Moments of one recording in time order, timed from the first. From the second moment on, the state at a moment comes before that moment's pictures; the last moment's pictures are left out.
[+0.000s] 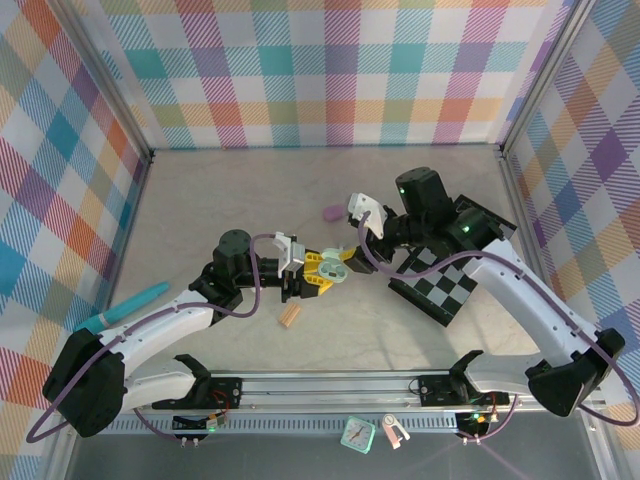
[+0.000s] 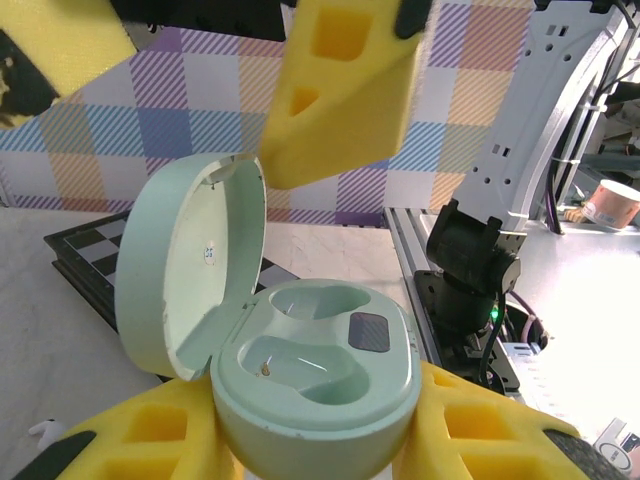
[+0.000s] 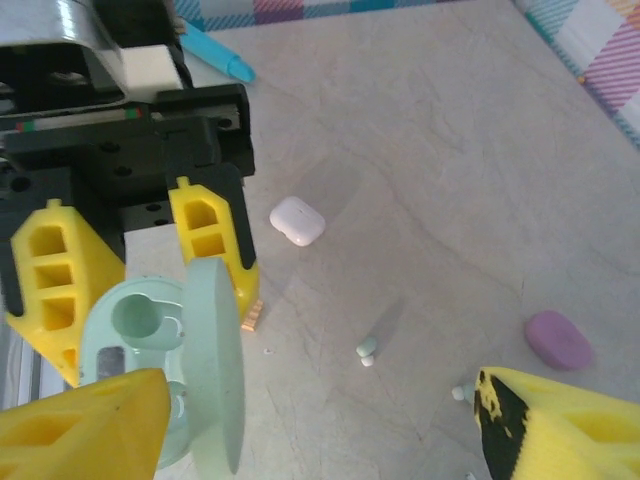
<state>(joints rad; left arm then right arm) -0.63 1.14 0.59 0.44 0.91 0.06 0.65 1.22 1.35 -0.82 -0.51 -0.49</state>
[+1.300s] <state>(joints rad) -0.45 1.08 0.40 0.76 0.77 -0.13 0.45 1.70 1.22 -0.45 -0.41 0.40</state>
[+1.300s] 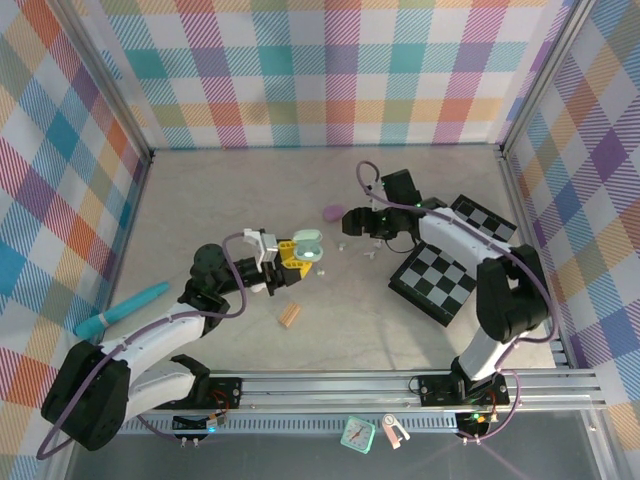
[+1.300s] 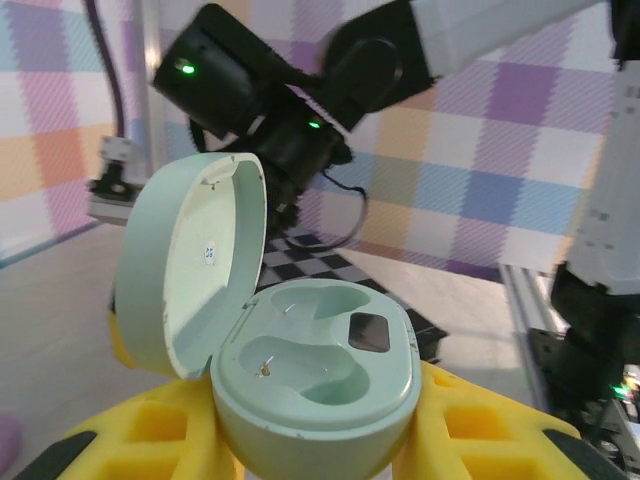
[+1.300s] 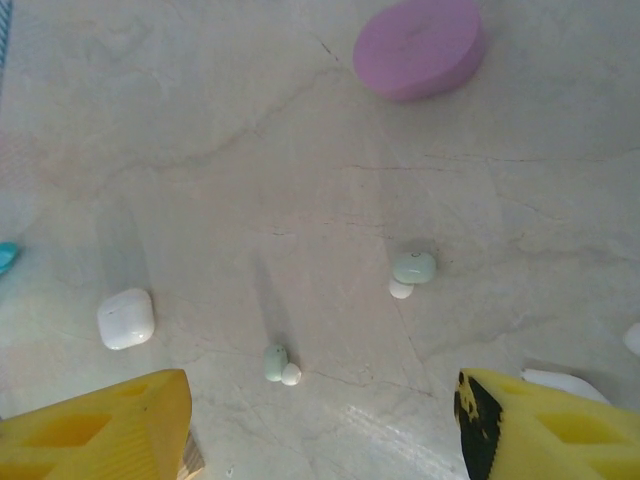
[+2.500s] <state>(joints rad) -0.09 1.20 0.41 0.88 0.54 -0.26 0.94 2.03 1.44 -0.60 0.26 0.10</state>
